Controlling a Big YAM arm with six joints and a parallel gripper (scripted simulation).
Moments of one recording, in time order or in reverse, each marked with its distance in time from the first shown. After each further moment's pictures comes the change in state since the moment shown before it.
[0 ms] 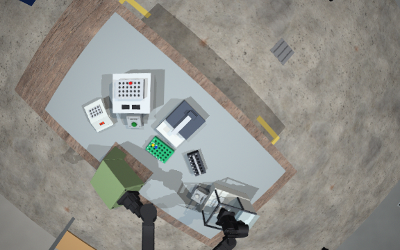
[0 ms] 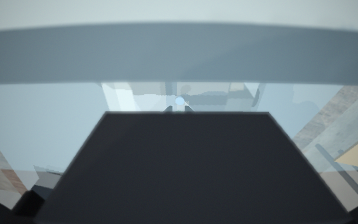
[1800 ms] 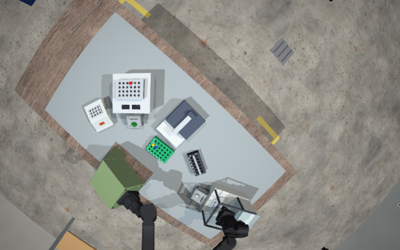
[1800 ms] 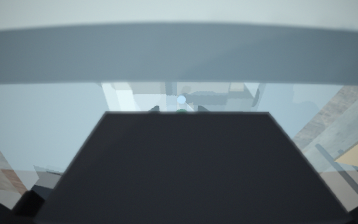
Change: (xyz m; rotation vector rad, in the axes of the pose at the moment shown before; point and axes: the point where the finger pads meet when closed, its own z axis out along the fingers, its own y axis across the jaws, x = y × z) arm 0.000 0.000 0.000 0.000 0.000 0.000
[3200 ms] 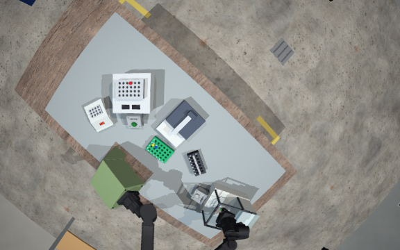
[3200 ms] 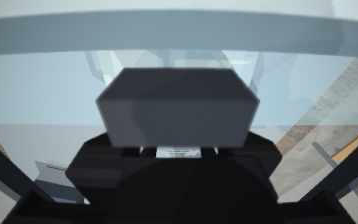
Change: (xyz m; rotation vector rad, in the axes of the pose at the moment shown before) arm 0.002 -0.002 -0.015 0.006 0.005 -0.005
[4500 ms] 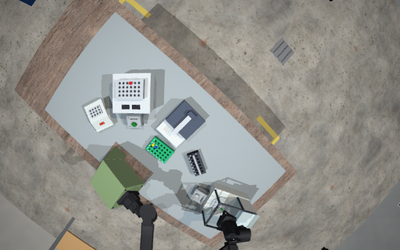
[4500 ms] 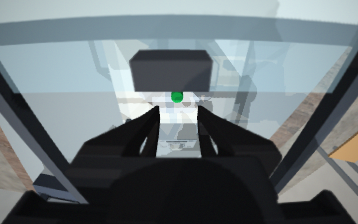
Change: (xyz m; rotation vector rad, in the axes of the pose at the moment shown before) arm -0.002 -0.002 -0.024 0.004 -0.004 0.003
